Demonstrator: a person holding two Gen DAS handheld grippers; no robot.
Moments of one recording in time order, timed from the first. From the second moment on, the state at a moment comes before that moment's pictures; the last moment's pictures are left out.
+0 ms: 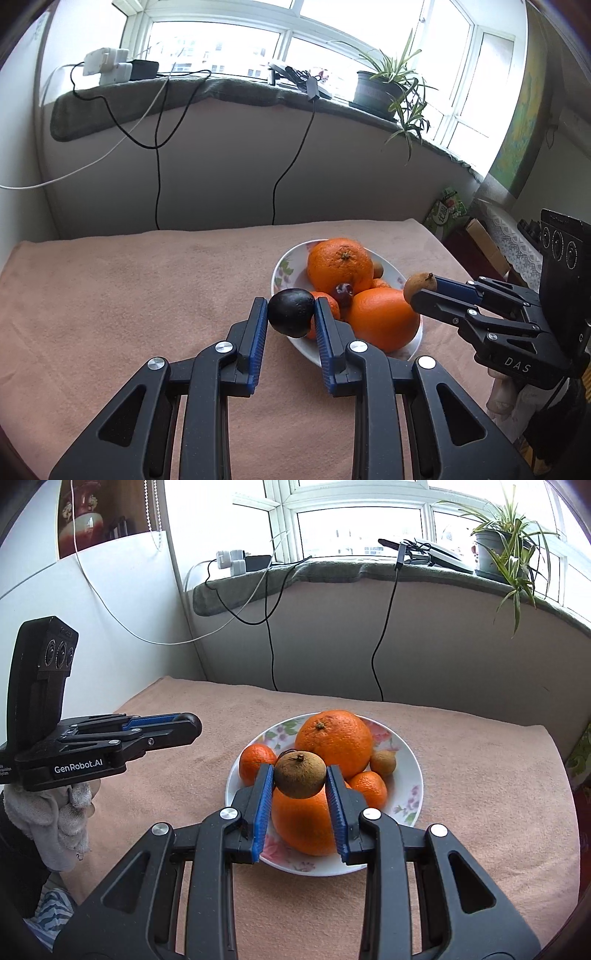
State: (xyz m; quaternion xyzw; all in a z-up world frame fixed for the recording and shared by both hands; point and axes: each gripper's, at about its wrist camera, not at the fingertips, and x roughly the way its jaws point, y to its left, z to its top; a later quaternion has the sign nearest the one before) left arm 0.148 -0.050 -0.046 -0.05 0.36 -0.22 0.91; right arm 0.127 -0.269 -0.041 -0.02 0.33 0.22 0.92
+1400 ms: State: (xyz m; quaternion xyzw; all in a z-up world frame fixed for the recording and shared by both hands) left arm 0.195 -0.097 -0.059 -0.02 0.38 -0.24 0.89; right arm 0.166 -0.303 -0.058 0.01 0.35 0.21 0.91
